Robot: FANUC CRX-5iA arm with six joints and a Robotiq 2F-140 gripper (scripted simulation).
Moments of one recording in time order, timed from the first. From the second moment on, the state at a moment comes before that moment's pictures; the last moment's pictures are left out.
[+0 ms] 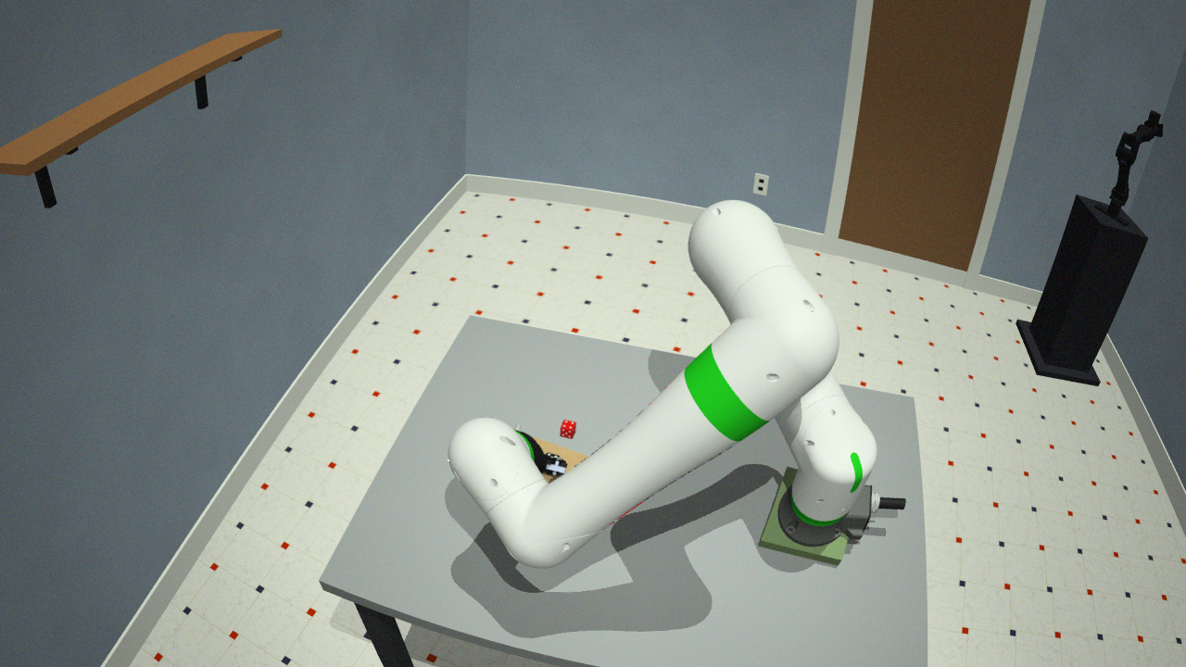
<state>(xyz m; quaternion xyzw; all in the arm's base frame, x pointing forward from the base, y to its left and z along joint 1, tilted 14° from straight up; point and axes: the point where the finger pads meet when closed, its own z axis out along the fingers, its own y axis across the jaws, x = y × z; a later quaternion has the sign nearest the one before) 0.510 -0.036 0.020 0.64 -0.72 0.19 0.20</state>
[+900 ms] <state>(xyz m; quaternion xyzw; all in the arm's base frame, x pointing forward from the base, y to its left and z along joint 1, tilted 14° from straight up) 0.507 -0.049 0.077 0.64 -0.72 0.19 0.20</state>
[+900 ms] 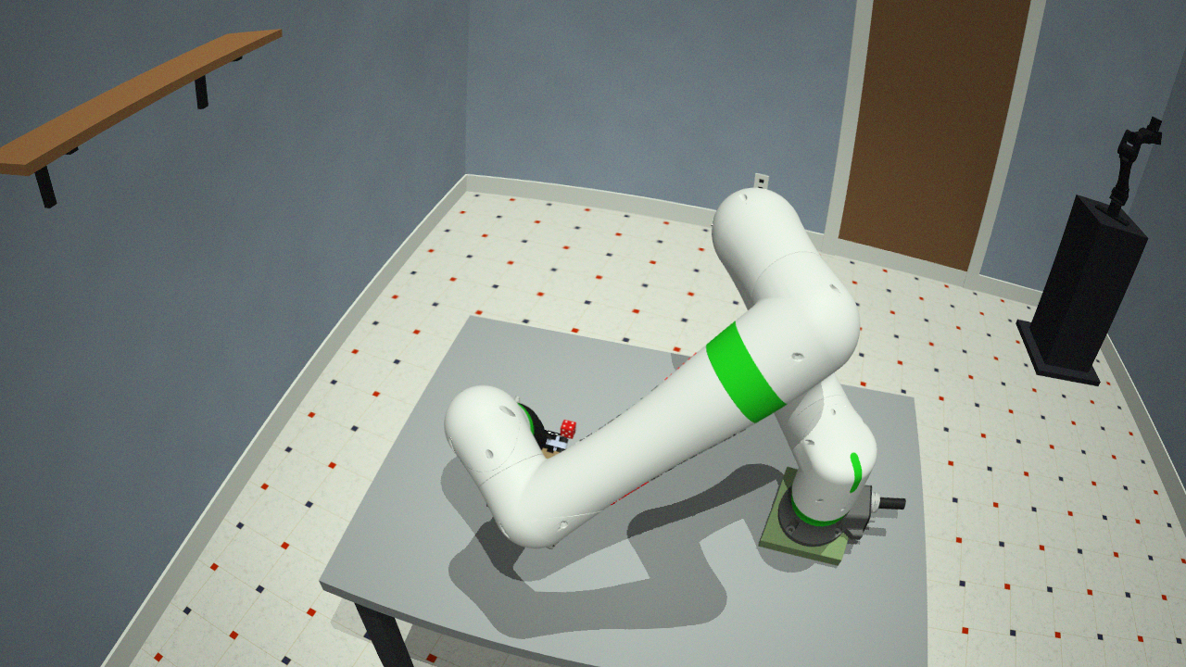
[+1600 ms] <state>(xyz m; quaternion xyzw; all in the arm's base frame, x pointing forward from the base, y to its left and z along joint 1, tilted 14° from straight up) 0.507 -0.056 0.080 0.66 -0.74 0.11 0.10</state>
